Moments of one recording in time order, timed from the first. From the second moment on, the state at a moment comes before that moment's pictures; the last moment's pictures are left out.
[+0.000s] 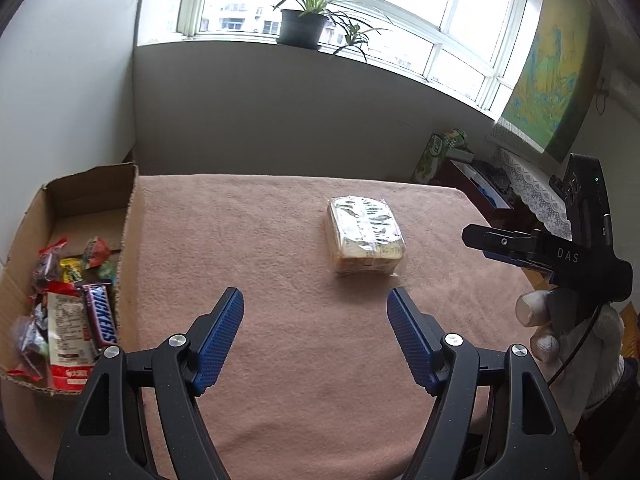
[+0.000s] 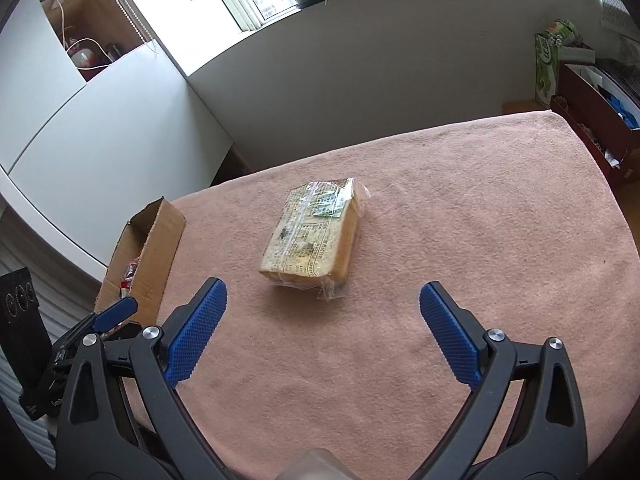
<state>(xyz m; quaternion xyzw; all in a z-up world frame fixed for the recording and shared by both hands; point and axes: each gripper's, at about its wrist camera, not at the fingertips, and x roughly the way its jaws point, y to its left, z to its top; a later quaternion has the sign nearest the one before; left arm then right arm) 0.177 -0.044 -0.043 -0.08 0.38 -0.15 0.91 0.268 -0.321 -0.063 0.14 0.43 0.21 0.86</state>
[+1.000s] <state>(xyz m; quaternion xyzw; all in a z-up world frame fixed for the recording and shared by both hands) 0.279 -0.092 -0.112 -0.13 0.46 -0.24 0.84 0.342 -0.275 -0.119 0.15 0.50 0.25 0.81</state>
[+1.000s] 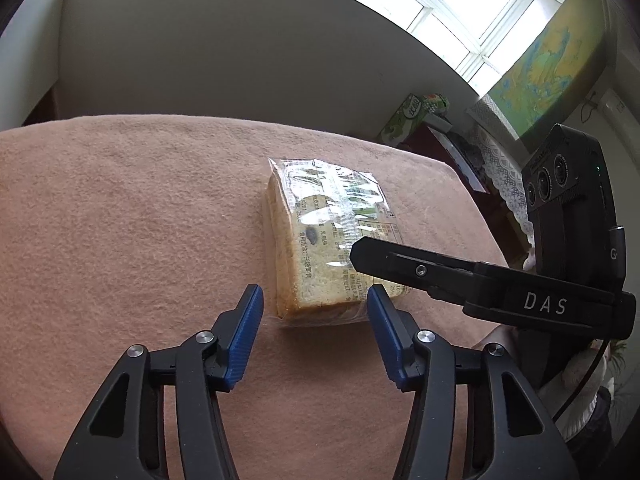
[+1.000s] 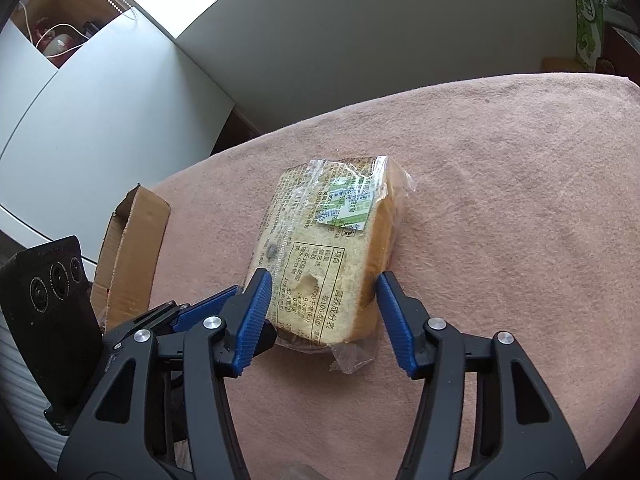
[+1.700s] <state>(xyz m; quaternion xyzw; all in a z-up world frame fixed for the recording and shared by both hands) 0.242 -0.088 -0.065 -0.10 0.43 -0.24 0.87 0.303 -0.251 -0.063 0.13 0.47 0.28 0.83</state>
